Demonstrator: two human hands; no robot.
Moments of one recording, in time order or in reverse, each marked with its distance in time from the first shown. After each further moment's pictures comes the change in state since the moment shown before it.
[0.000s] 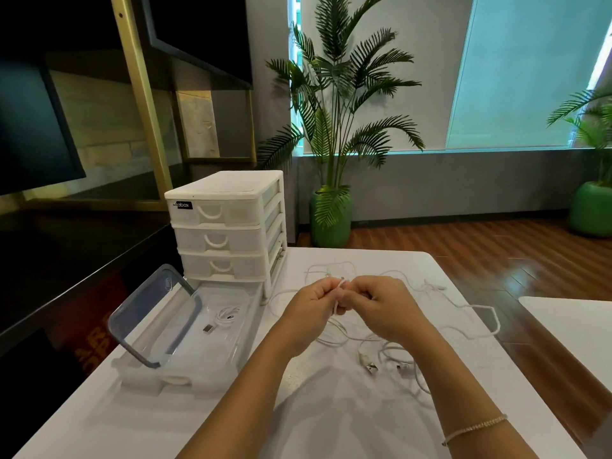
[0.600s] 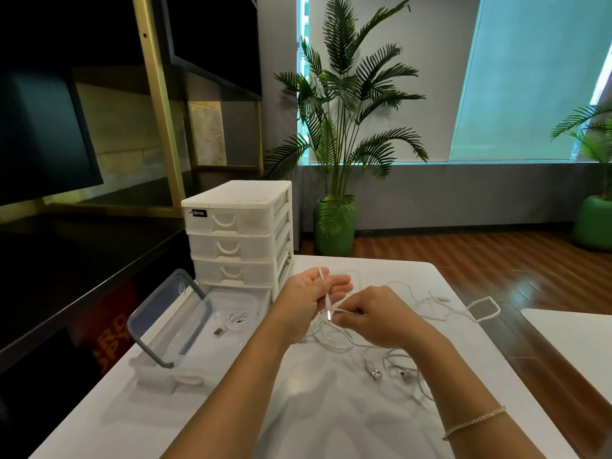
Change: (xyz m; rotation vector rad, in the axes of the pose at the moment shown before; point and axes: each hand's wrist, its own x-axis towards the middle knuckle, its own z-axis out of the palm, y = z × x) left_hand 0.001 0.025 -0.018 -0.300 0.114 -0.081; right_hand 0.003 -0.018 -0.001 -0.275 -0.250 -0.029
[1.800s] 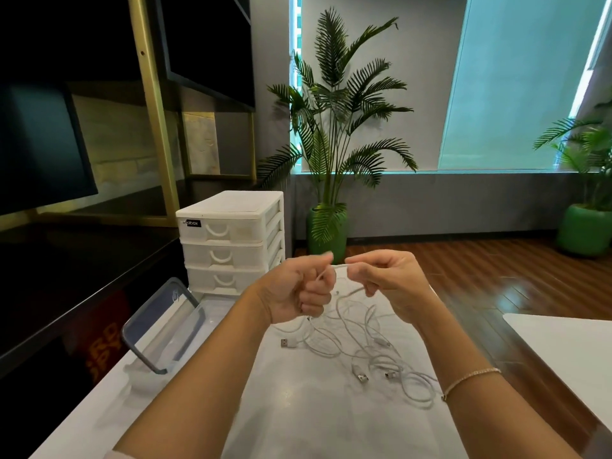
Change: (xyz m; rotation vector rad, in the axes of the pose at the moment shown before) left_hand 0.002 0.049 -0.003 -0.023 -0.475 -0.292; right_hand -0.002 0.010 -0.043 0.965 0.312 -0.143
